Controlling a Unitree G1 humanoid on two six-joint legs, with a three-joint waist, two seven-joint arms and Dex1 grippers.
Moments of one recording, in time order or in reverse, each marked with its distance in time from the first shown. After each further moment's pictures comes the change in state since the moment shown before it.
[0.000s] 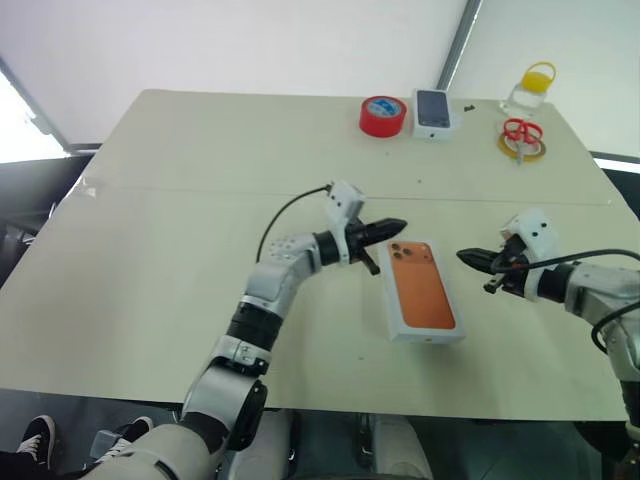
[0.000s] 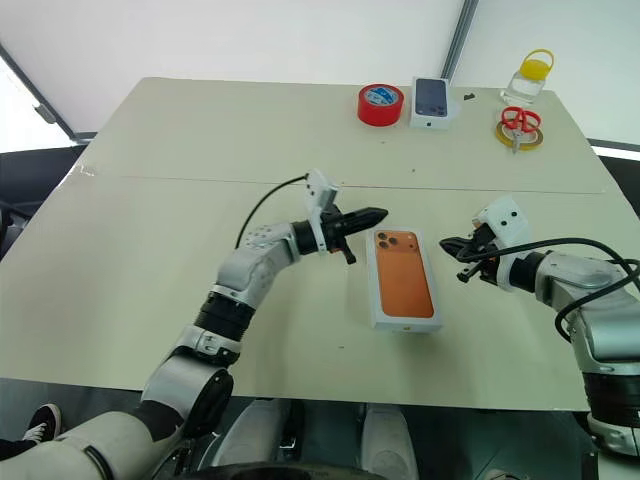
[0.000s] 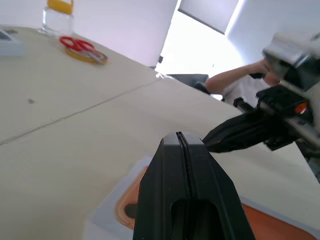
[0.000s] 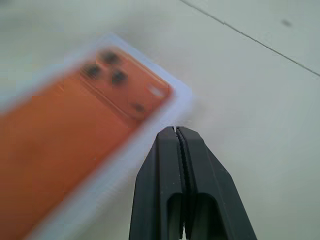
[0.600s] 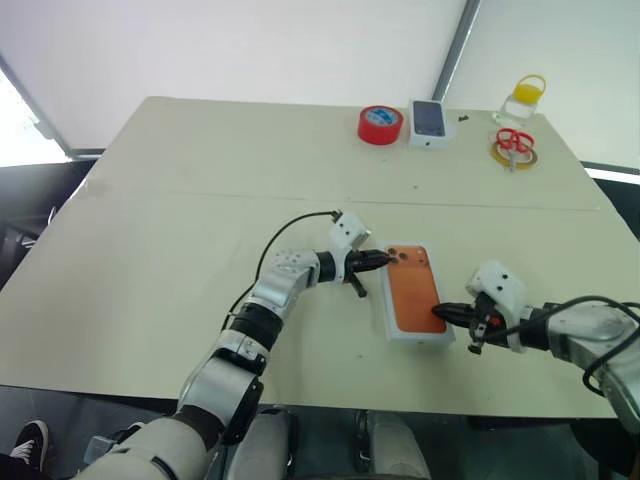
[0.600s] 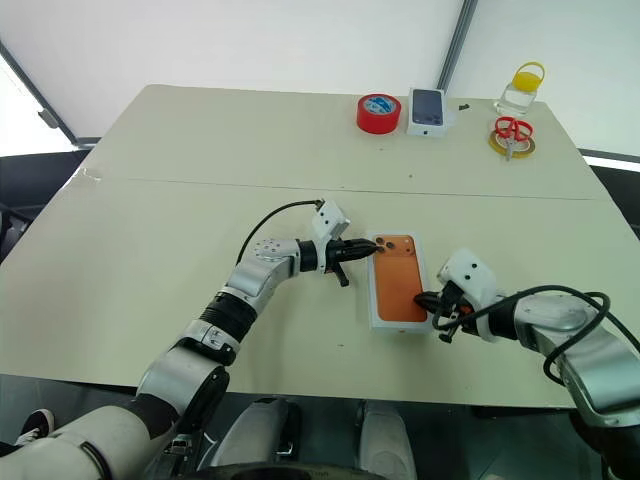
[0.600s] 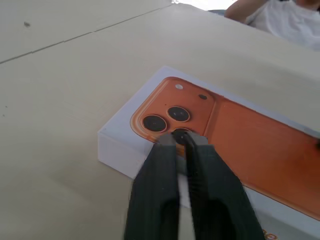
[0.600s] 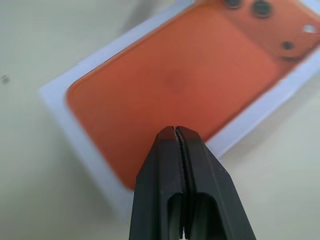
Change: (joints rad) left arm 0.001 0.067 -0.052 0.144 0.120 -0.092 -0.036; right arm 0.132 -0.057 0.143 -0.104 -0.048 0.015 -0.034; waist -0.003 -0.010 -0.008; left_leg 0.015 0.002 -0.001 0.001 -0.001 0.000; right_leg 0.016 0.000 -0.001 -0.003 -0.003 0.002
